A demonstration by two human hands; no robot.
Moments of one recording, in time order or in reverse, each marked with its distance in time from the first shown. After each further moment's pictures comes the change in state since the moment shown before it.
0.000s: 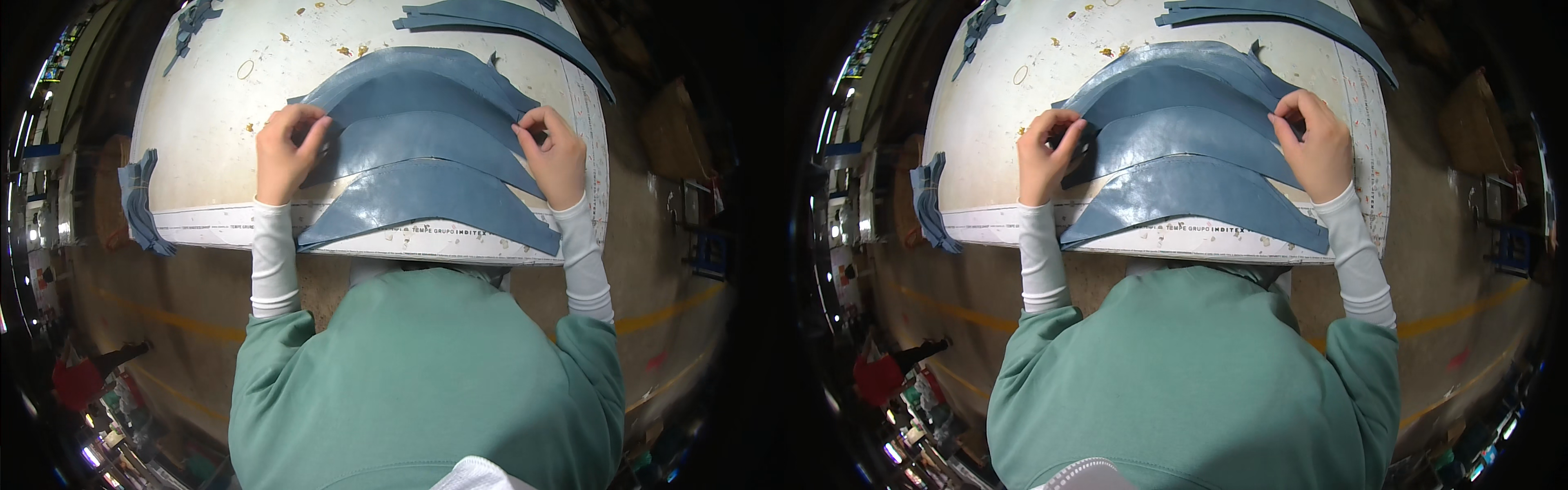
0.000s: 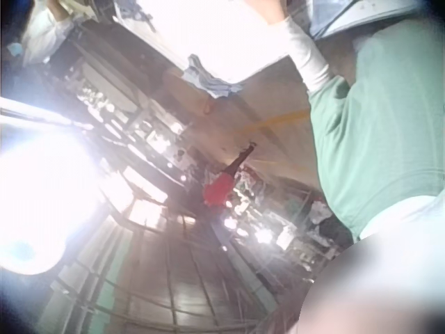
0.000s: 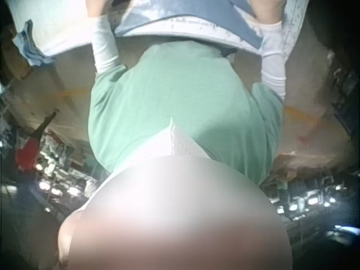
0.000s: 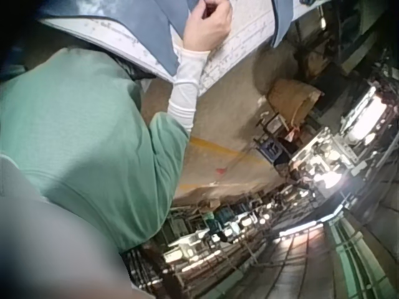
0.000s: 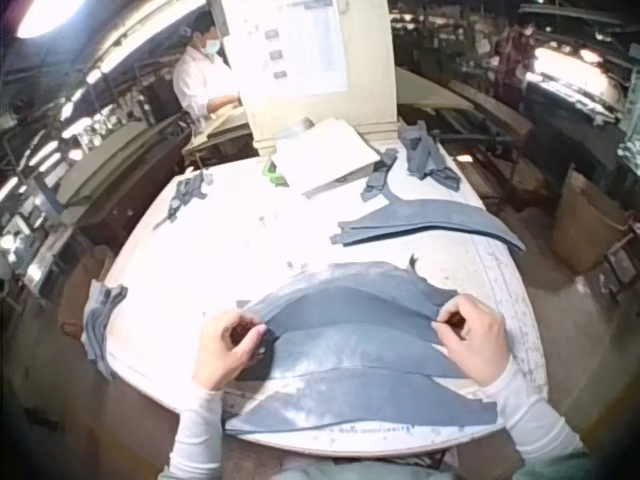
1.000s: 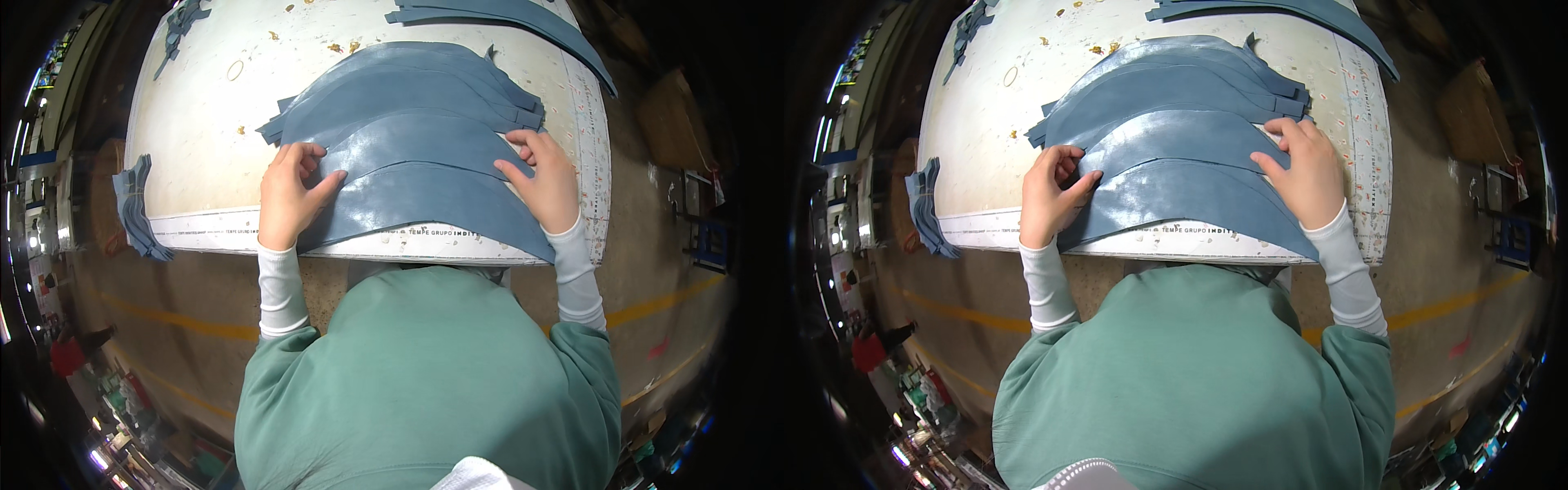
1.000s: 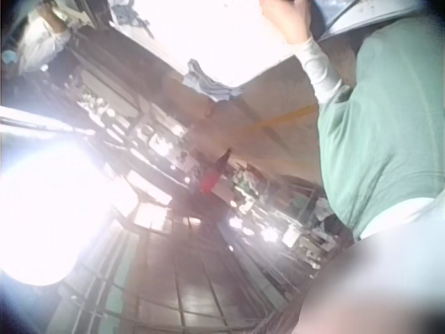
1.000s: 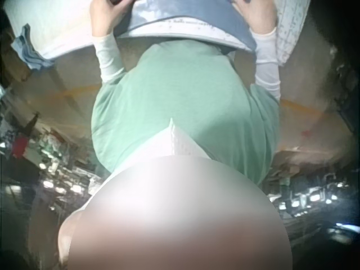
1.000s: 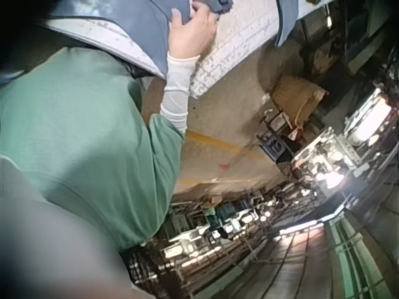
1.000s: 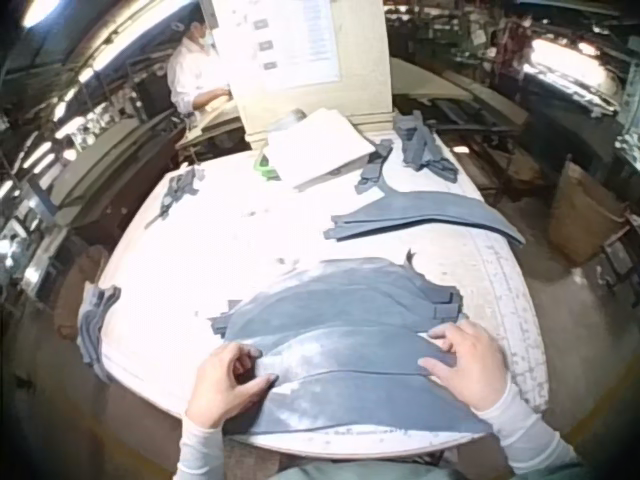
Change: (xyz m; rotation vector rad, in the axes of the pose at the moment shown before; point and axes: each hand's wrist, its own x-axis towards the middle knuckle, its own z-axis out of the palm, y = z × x) left_hand -0.038 0.024 -0.007 0.236 -0.247 -0.180; right_hand -0.028 -0.006 0.001 -0.078 -0.240 0.135
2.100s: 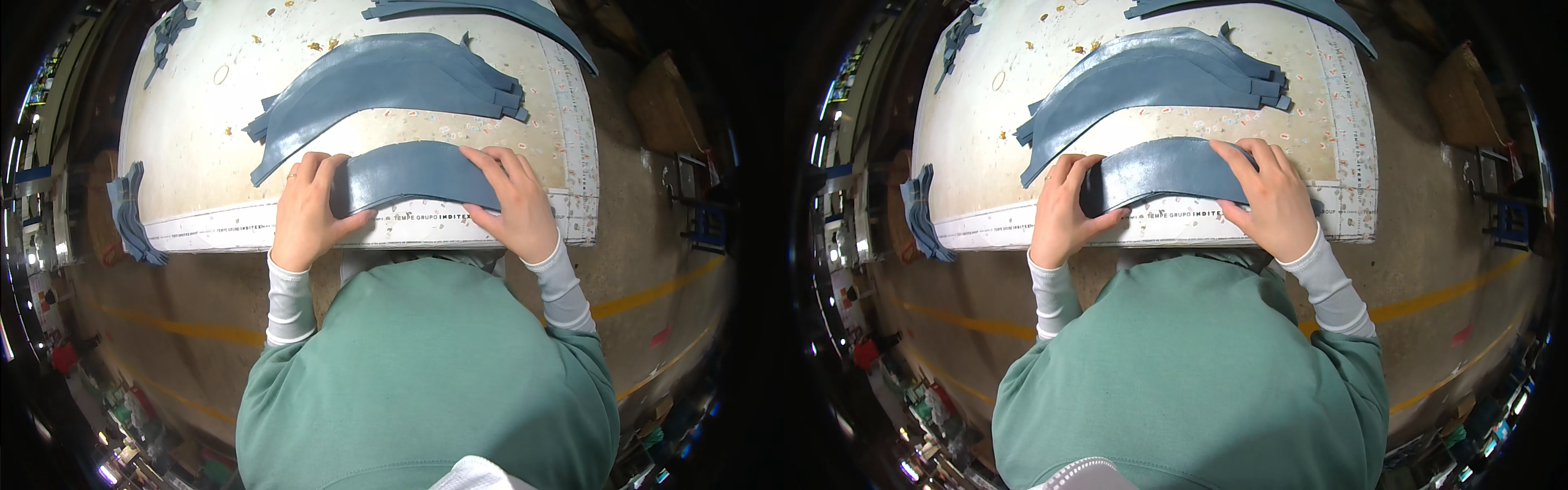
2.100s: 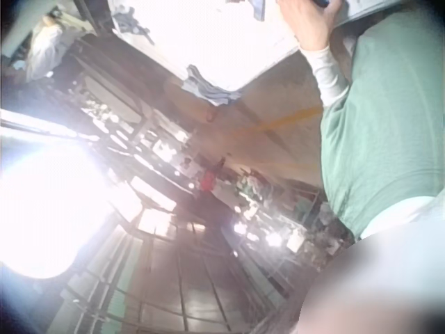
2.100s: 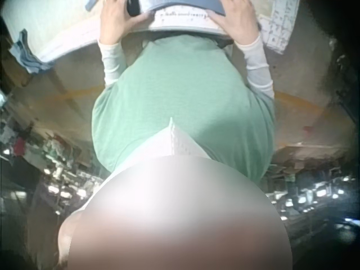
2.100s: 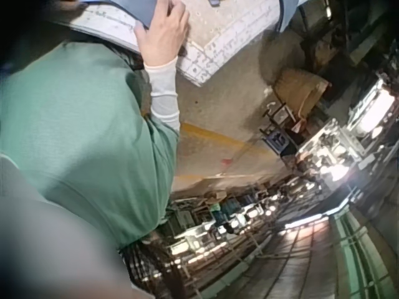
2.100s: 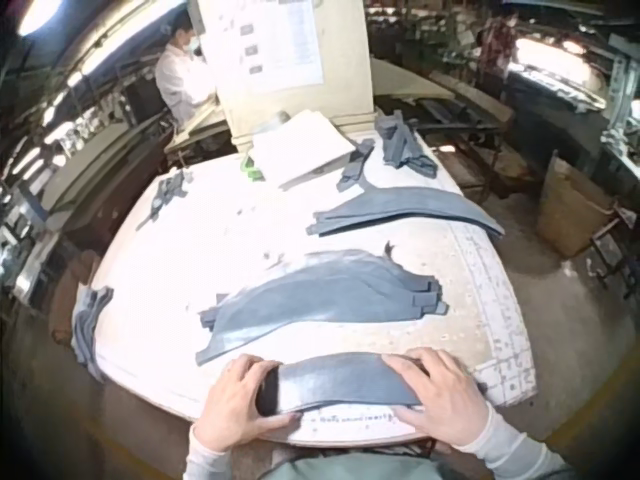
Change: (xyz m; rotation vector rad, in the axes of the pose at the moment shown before) left_hand -0.032 0.042 0.011 0.076 -0.126 0.226; right_hand -0.050 -0.029 -0.003 -0.030 -0.170 -0.202
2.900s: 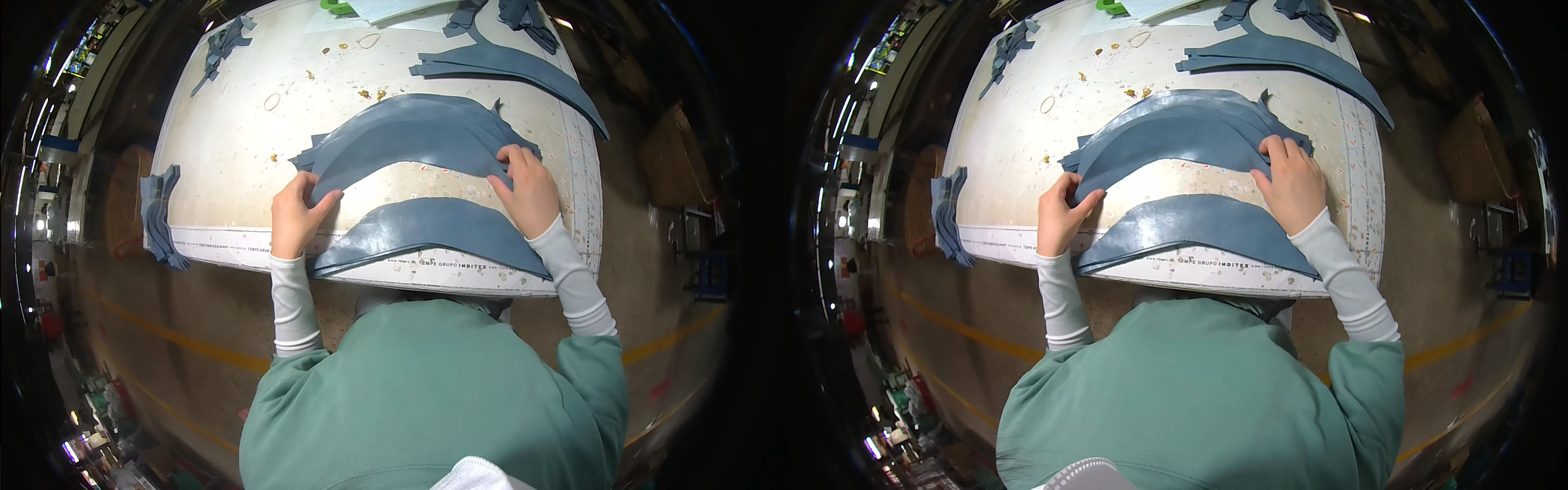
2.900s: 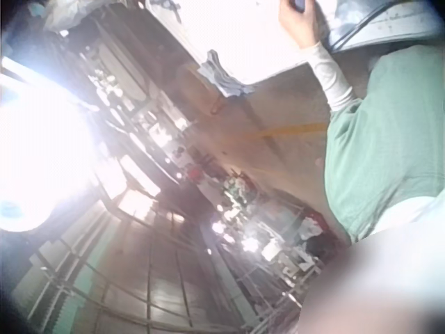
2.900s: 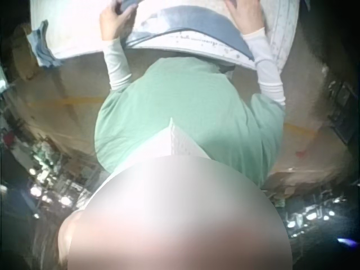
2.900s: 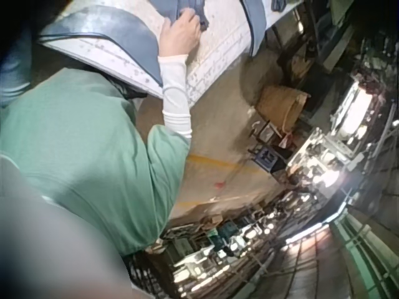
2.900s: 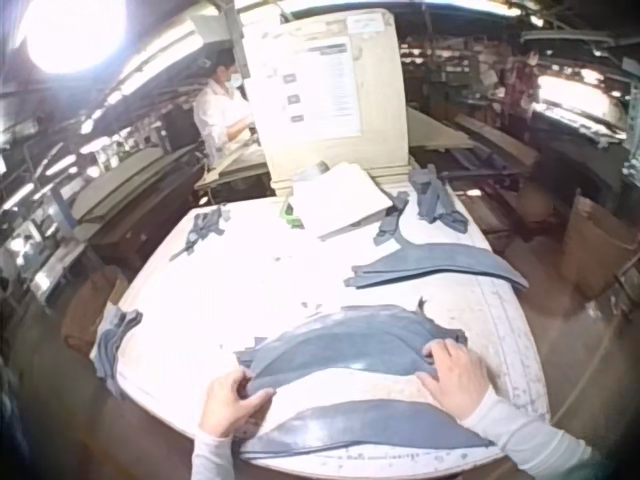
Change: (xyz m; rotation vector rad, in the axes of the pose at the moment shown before) left_hand 0.015 -0.078 -0.013 -0.152 0.293 -0.337; right_hand 0.079 0.038 0.000 -0.127 0.256 0.010
